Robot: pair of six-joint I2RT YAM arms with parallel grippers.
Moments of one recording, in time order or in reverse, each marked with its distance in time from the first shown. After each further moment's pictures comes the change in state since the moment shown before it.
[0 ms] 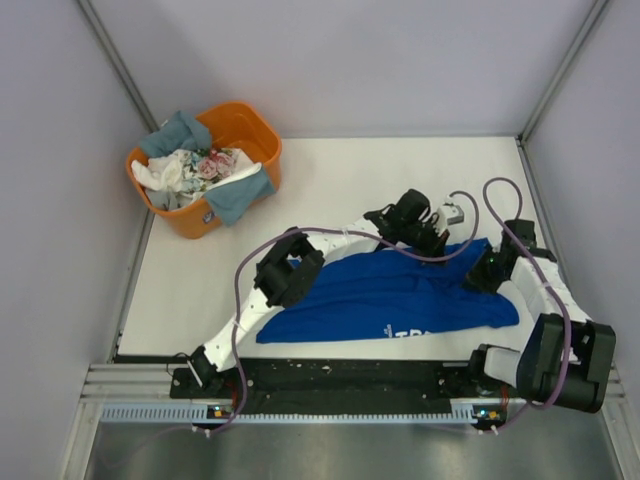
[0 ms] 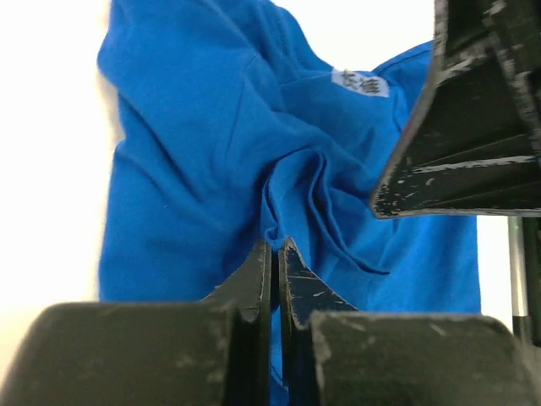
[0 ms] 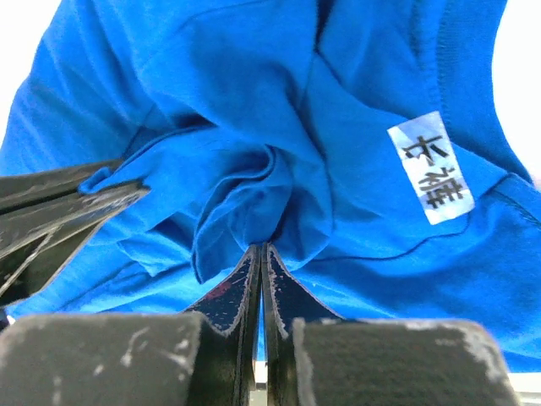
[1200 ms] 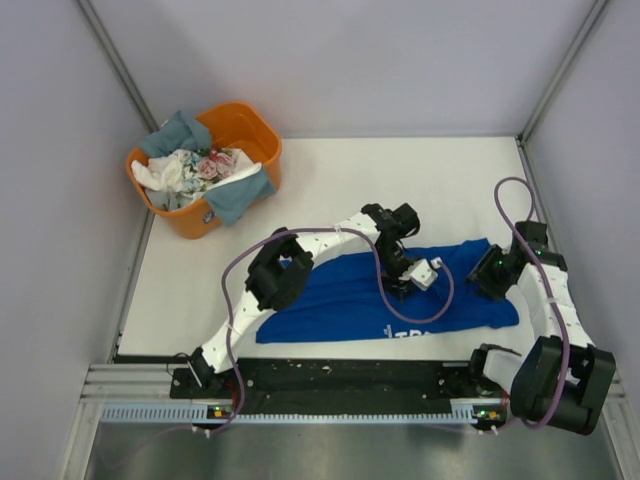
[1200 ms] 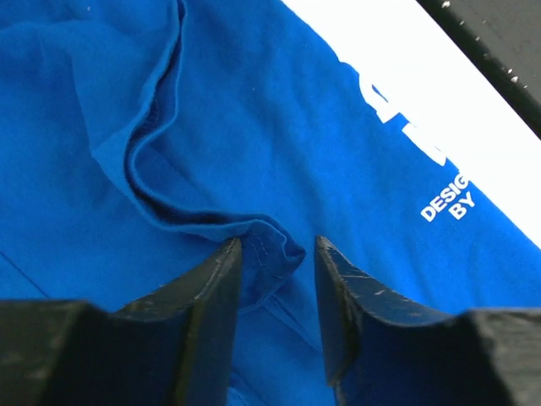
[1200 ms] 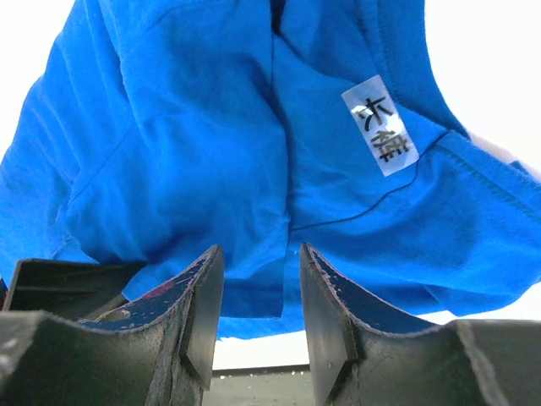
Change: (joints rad) left arm -0.014 -0.106 0.005 -0.886 0.198 1.343; right arm -0.064 -0.102 0.019 -0.105 0.016 -0.028
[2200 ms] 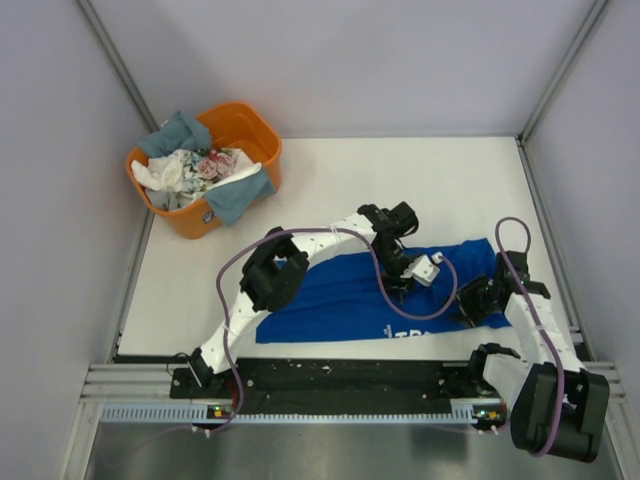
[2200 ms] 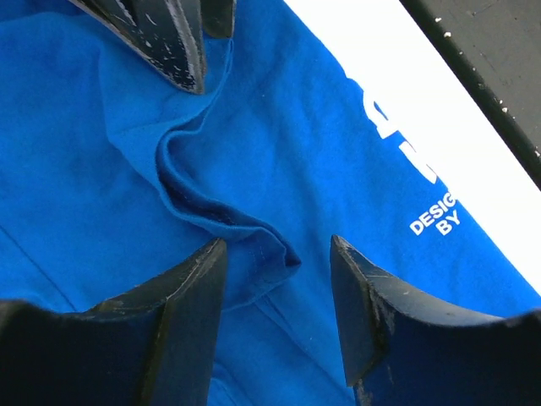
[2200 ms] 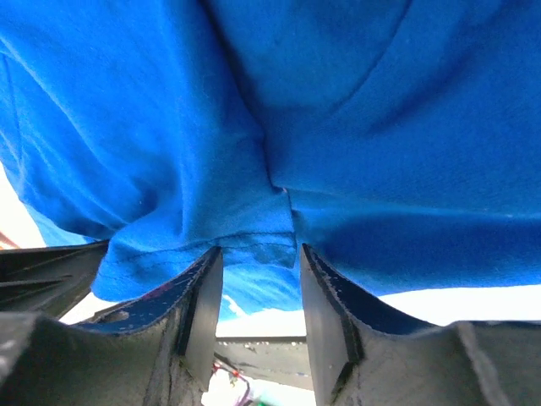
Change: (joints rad) left arm -0.002 -0.051 -0.060 0.077 -0.009 -0.124; right arm 0.085 -0.143 -0.254 0.026 -0.128 0.392
